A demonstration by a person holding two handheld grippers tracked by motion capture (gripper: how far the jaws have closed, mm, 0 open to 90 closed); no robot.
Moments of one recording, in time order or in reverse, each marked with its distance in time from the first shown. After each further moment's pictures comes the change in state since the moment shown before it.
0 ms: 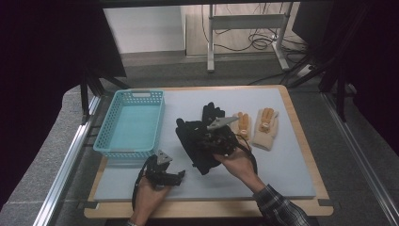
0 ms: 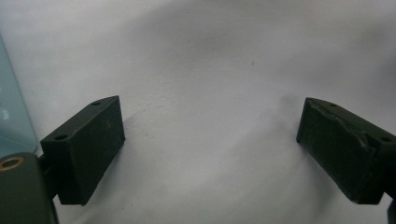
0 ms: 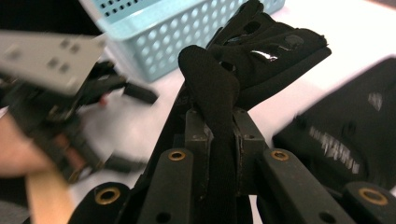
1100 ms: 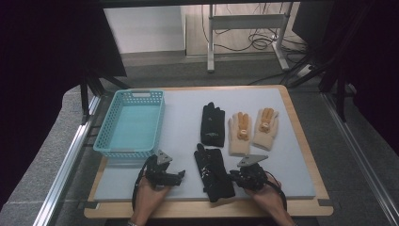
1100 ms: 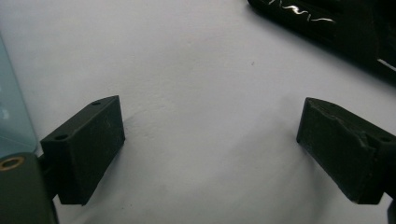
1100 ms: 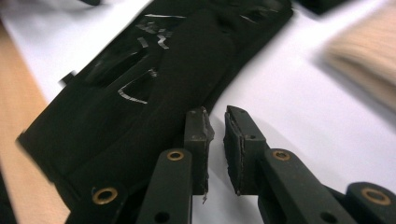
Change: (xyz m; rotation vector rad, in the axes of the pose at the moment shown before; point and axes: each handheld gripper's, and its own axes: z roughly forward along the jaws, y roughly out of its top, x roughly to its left) left arm 0.000 0.000 0.000 0.007 0.001 0.008; right arm -0.008 -0.131 -0.024 0.116 -0.071 0.020
